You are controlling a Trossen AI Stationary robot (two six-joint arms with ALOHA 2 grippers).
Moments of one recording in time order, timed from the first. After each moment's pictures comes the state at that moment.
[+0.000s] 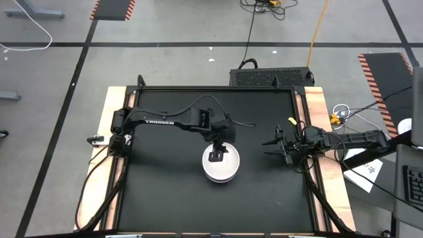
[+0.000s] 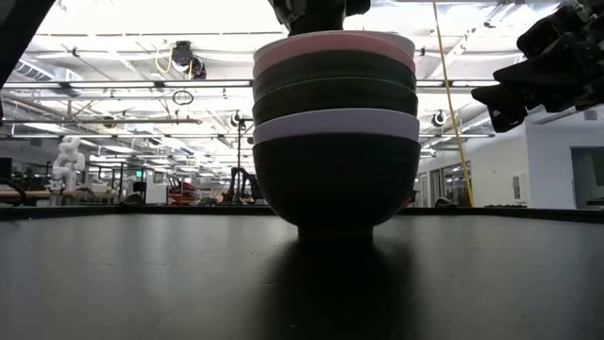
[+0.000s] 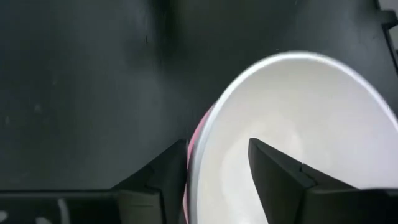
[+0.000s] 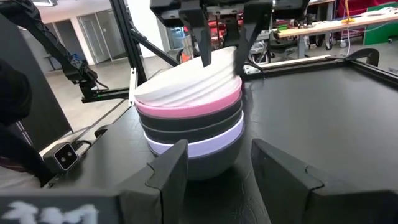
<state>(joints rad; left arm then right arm) 0.02 1.99 1.85 -0.86 0.19 0.10 0.04 0.15 0.01 0.06 -0.11 0.18</state>
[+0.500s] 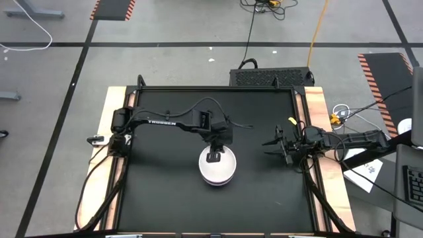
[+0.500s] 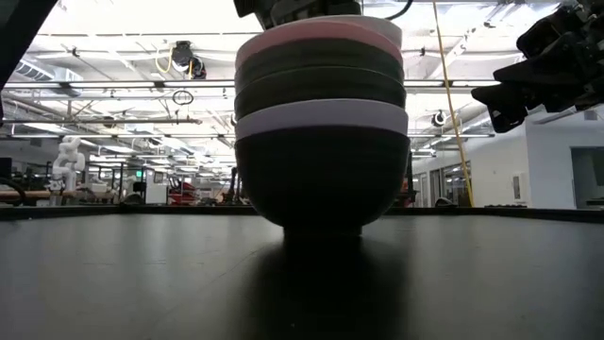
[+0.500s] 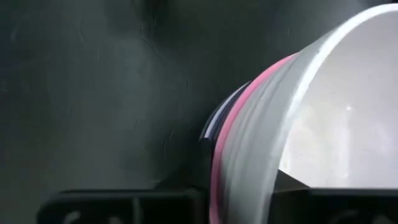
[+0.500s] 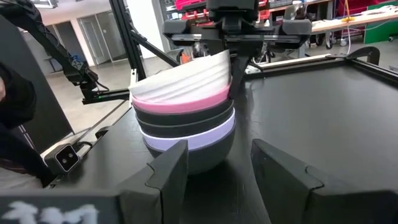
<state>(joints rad) 0.04 1.99 1.72 -0.81 0.26 0.07 0.04 0.15 0.01 0.06 -0.11 0.19</state>
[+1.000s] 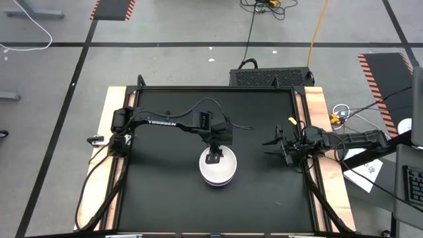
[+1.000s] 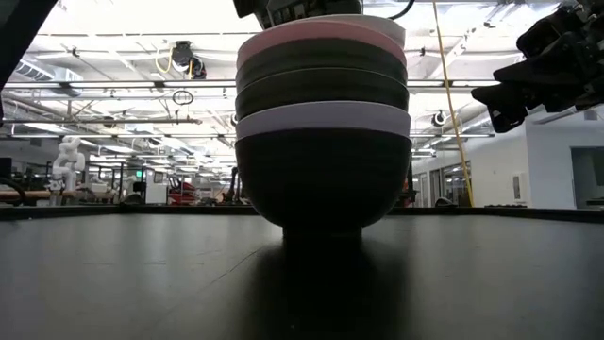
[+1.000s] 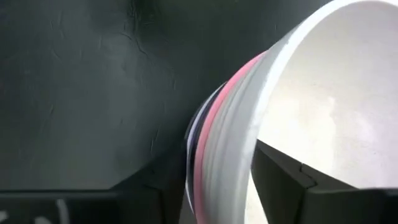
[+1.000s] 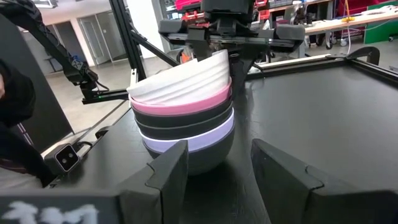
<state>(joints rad) 0.04 1.99 1.72 -0.82 0.30 0.07 0.04 0.15 0.01 0.06 -0.11 0.19</state>
